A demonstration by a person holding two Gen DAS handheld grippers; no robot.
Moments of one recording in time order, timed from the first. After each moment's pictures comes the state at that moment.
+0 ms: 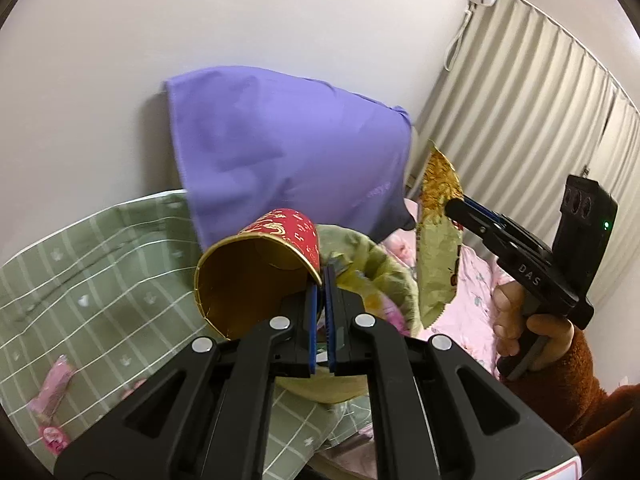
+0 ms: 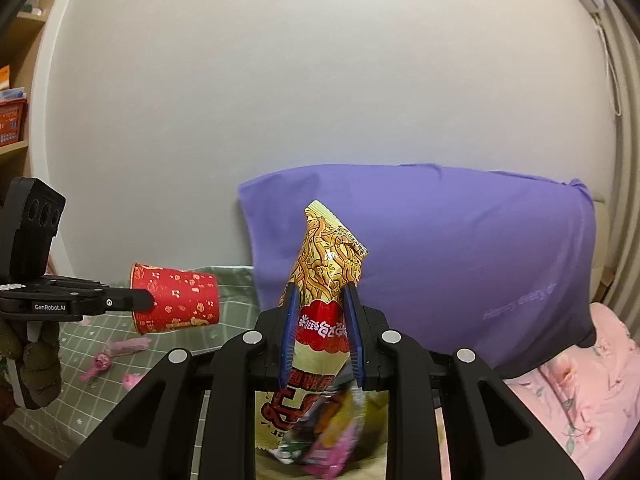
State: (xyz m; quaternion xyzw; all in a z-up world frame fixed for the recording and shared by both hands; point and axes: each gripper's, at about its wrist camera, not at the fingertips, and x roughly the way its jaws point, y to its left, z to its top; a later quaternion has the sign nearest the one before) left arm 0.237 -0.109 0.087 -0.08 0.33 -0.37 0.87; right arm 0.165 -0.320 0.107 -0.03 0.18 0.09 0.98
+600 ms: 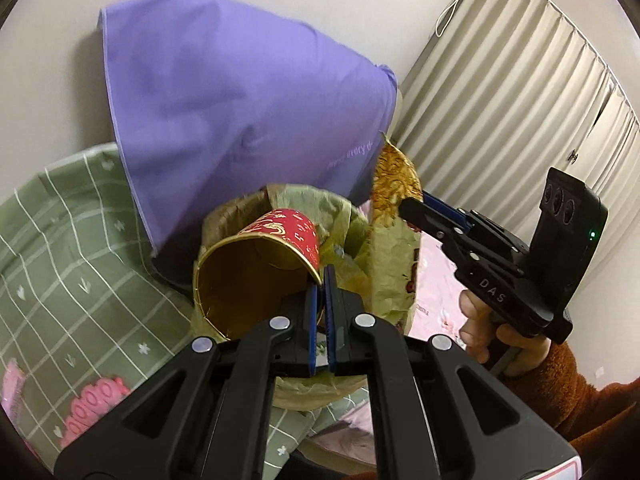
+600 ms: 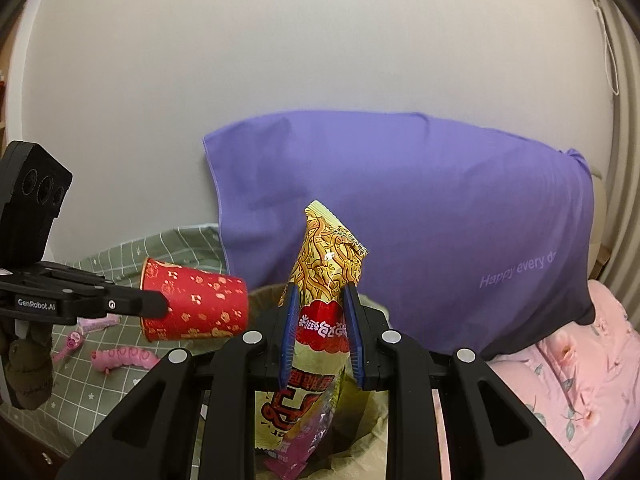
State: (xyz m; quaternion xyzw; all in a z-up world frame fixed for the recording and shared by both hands) left arm 0.273 -0.165 0.041 -0.08 0.40 -0.41 0.81; right arm 0.204 -0.334 0.052 -0.03 0.24 0.07 0.97
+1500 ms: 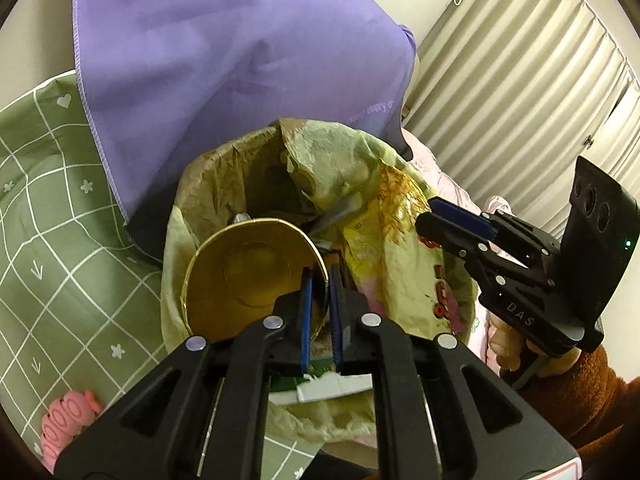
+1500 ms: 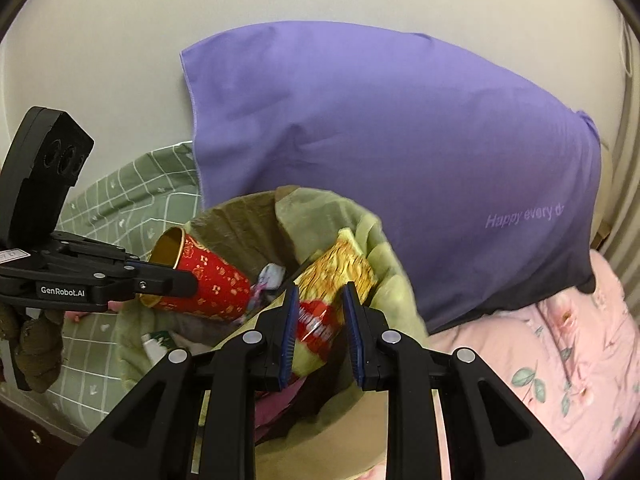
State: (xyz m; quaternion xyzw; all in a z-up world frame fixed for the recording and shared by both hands) left arm 0.308 -0.210 -0.022 -0.06 0.45 -0.40 0.80; right arm 0.230 -0.346 0.002 -0.07 0.33 0.06 0.94
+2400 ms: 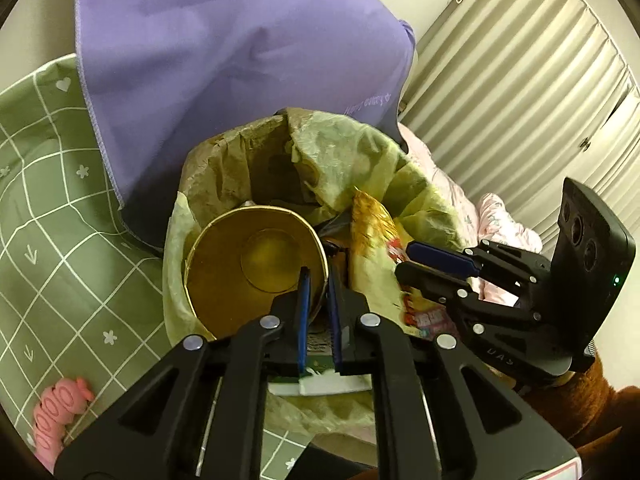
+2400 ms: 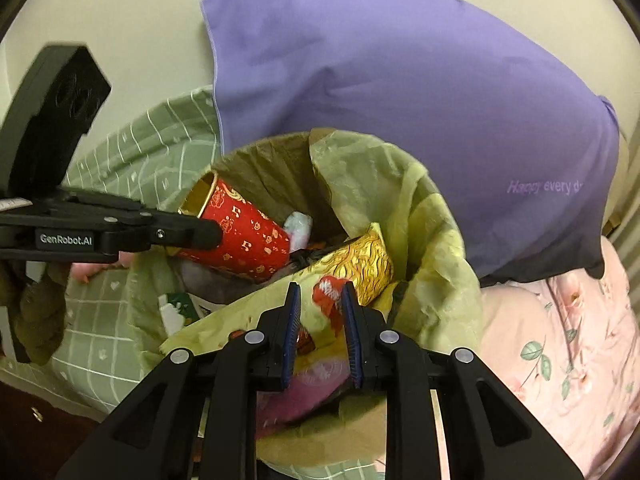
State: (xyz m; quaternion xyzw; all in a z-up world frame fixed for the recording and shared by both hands) left arm 0.306 -0.204 -0.023 -0.07 0.46 -0.41 0.78; right arm 0.213 -0.334 -0.017 -0.05 0.39 0.08 0.92
